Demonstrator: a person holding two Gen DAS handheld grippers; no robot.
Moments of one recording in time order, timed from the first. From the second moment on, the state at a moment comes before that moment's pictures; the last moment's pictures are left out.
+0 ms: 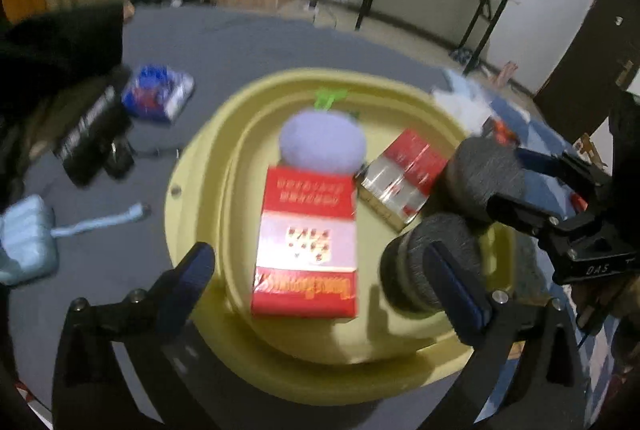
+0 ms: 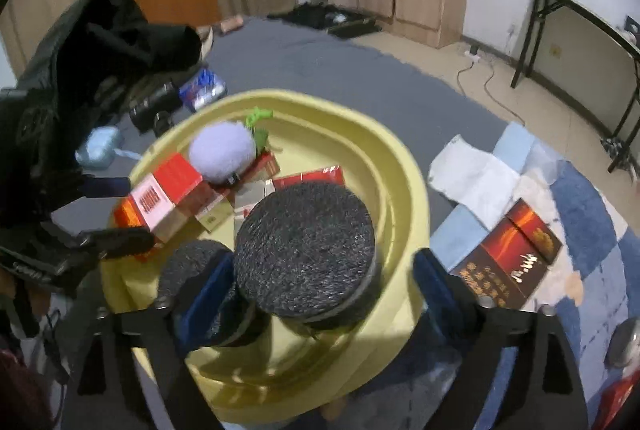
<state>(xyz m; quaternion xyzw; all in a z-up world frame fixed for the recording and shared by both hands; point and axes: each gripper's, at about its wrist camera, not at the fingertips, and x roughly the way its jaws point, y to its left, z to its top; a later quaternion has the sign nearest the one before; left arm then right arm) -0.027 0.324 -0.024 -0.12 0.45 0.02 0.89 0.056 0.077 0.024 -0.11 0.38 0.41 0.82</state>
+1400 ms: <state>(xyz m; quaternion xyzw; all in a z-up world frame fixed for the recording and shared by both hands) 0.154 0.083 -0.057 0.03 0.51 -0.10 0.86 0.157 -0.298 -0.031 0.06 0.44 0.14 0.89</state>
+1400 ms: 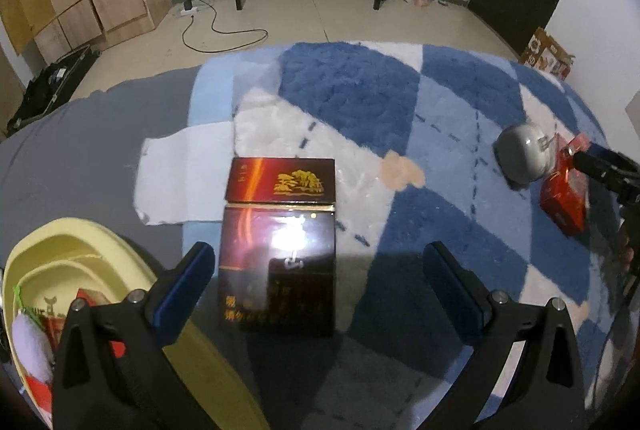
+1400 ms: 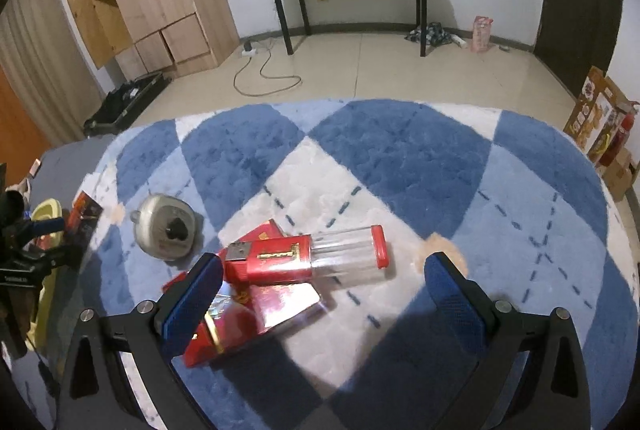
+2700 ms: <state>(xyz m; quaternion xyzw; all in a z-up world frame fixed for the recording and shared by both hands) 0.087 0.155 0.057 -0.04 0.42 -0.09 0.90 0.071 -0.224 0.066 -0.02 0.29 0.26 0.92</state>
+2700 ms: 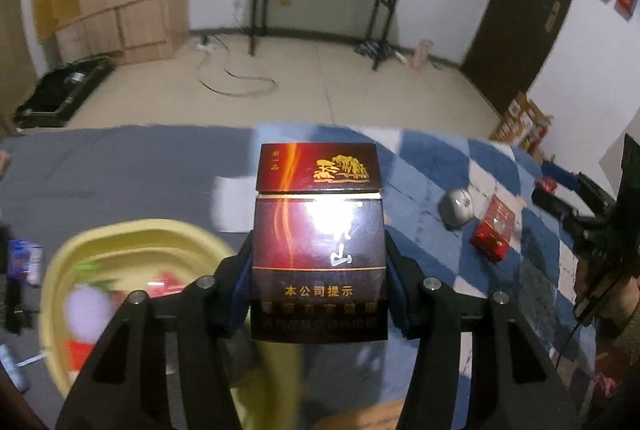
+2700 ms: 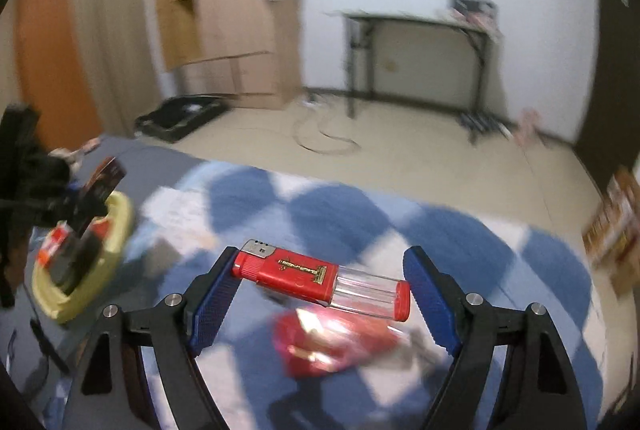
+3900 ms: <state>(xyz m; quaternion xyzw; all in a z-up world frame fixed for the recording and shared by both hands) -0.005 0.339 -0.046 -0.10 0.51 0.01 0.85 0.075 0.204 0.035 -0.37 0.38 0.43 0.73</state>
